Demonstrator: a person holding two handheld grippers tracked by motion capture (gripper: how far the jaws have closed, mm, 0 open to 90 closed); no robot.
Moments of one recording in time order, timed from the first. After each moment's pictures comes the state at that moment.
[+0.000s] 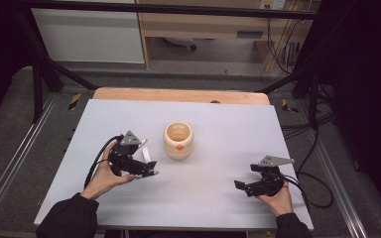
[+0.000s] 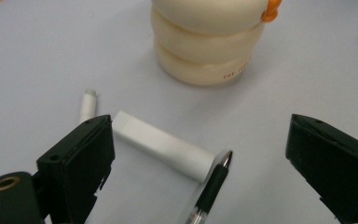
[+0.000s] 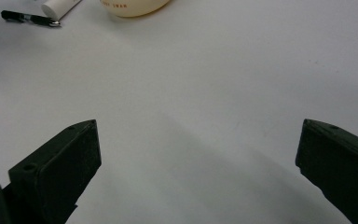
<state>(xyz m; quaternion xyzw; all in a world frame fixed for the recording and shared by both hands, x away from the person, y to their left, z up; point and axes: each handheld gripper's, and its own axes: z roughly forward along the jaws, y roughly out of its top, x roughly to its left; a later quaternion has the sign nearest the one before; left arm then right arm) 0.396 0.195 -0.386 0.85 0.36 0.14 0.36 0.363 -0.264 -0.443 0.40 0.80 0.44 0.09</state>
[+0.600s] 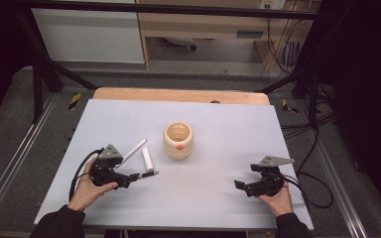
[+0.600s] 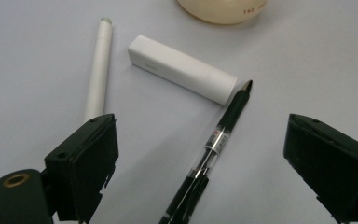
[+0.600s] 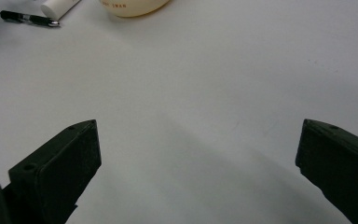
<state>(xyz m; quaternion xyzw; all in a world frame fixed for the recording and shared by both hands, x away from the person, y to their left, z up) 0.374 0.241 -0.413 0.84 0.37 0.12 0.36 0.363 -0.263 -0.443 0.40 0.80 0.44 0.09</state>
